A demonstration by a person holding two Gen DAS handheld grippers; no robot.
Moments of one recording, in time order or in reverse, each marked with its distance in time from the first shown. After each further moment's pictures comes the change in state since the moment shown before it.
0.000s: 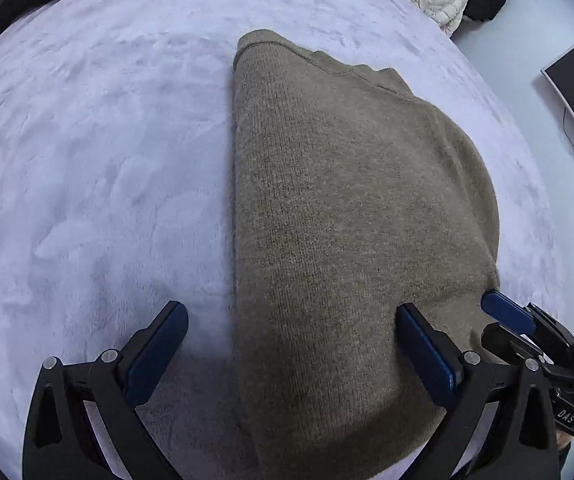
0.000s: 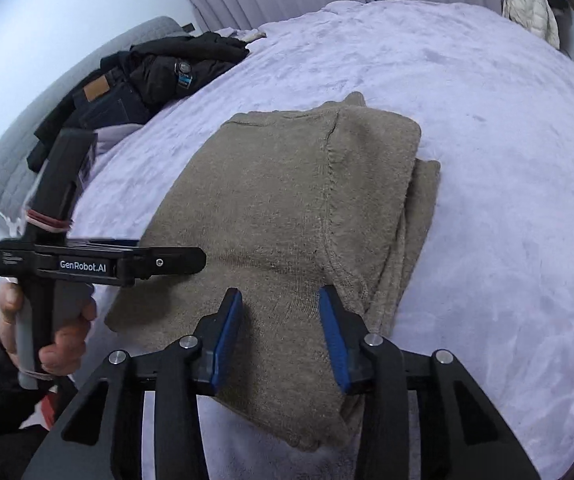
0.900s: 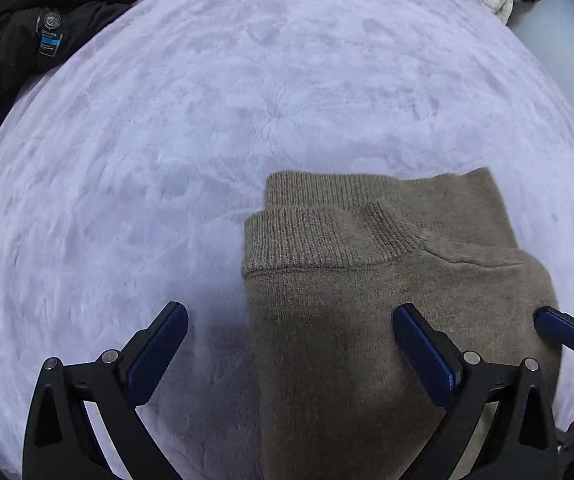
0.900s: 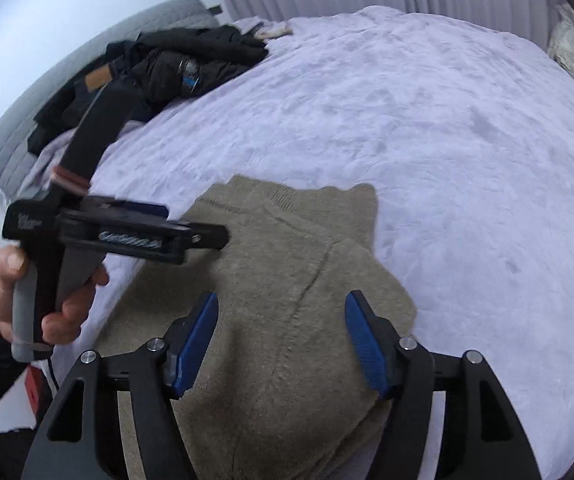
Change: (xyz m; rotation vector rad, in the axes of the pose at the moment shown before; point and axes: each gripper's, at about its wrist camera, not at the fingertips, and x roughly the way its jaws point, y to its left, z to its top) left arm 0.049 -0.011 0.135 0.018 0.036 0.303; right arm 0.057 -0.016 0.126 -0.204 0.096 -0.013
